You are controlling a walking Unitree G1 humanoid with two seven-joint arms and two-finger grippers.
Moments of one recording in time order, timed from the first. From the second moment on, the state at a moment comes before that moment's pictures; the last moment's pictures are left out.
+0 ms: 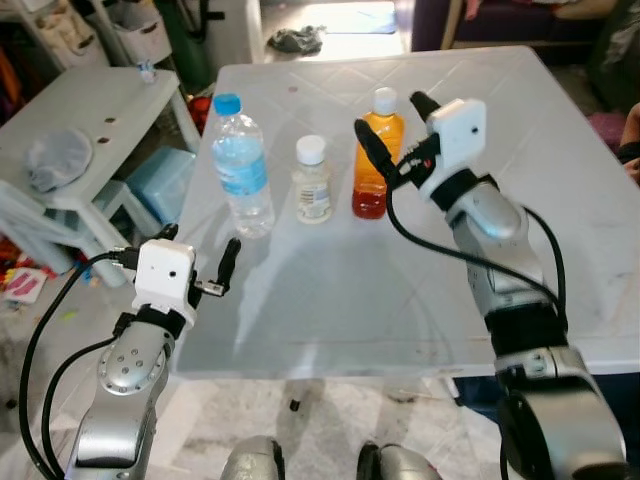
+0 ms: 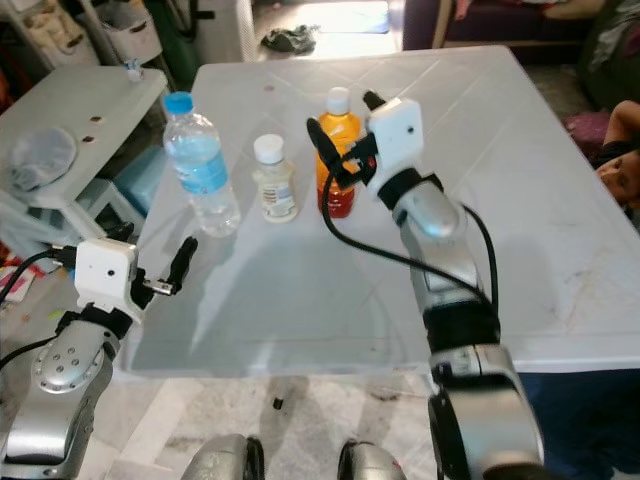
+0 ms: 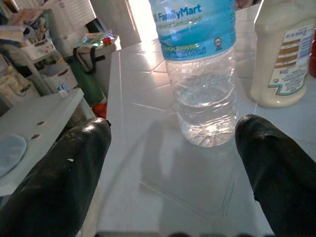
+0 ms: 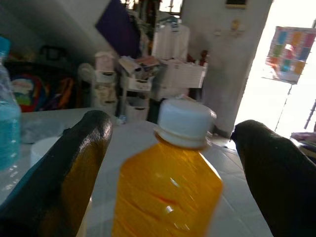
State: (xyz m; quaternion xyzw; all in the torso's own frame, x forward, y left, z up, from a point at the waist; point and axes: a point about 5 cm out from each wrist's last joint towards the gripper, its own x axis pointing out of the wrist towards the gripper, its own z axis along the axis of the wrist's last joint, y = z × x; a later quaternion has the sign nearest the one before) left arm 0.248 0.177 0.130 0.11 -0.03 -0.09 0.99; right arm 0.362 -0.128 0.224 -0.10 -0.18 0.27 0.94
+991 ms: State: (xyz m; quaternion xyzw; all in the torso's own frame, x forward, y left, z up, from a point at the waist) left arm 0.248 0.170 0.128 0.10 -0.02 -0.11 0.99; right arm 0.388 -0.142 0.240 -0.07 -0.13 0.29 0.95
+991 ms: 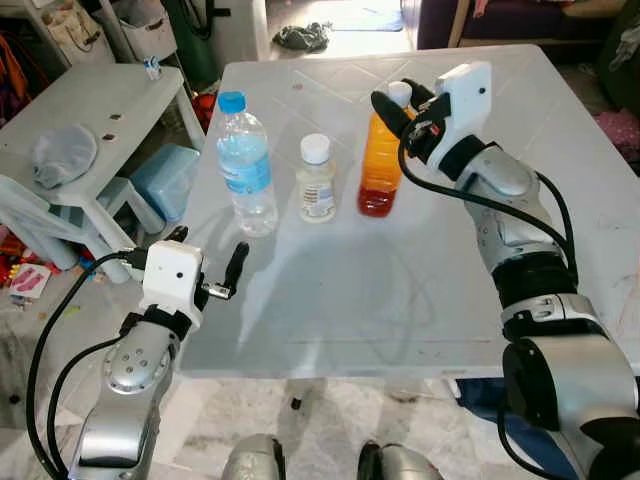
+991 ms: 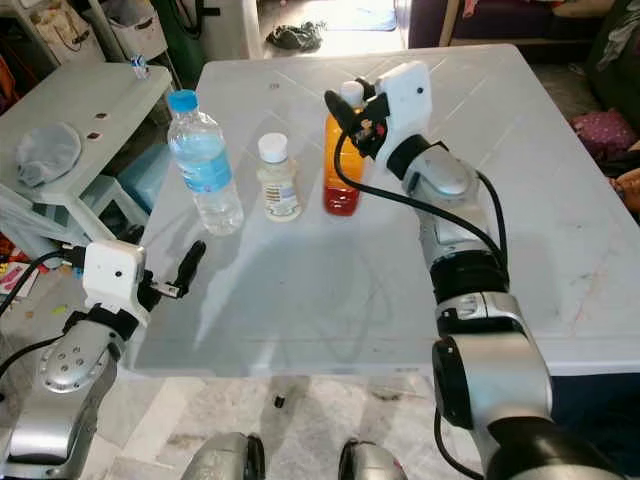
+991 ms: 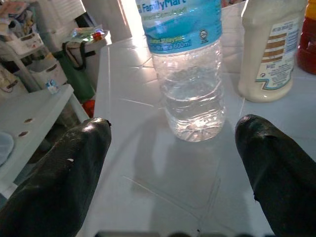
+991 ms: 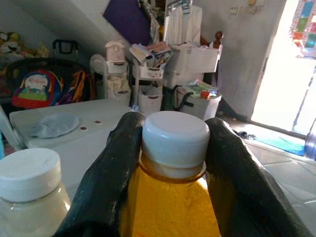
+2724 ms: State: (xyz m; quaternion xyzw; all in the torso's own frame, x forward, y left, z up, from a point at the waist) left arm 0.275 0.158 0.115 0.07 -0.01 -0.05 1.00; right arm 0.290 -0.123 0.191 -0.02 -0.15 0.12 0.98
